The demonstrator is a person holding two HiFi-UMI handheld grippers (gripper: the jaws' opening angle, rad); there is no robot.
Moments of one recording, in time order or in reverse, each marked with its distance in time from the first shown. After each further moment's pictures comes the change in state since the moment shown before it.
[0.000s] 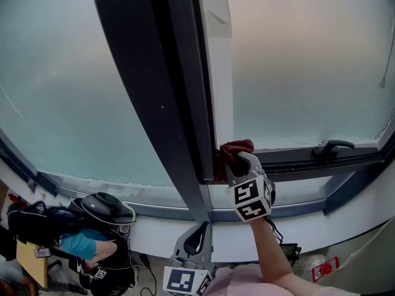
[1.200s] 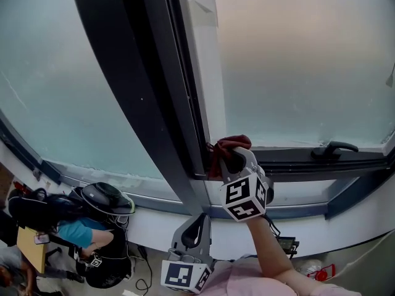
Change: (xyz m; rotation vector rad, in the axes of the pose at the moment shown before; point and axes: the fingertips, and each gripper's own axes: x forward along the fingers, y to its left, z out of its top) left arm 0.025 -0.020 -0.012 0.062 0.013 0.068; right arm -0.003 -0.009 -0.005 -0.078 -0.011 0.039
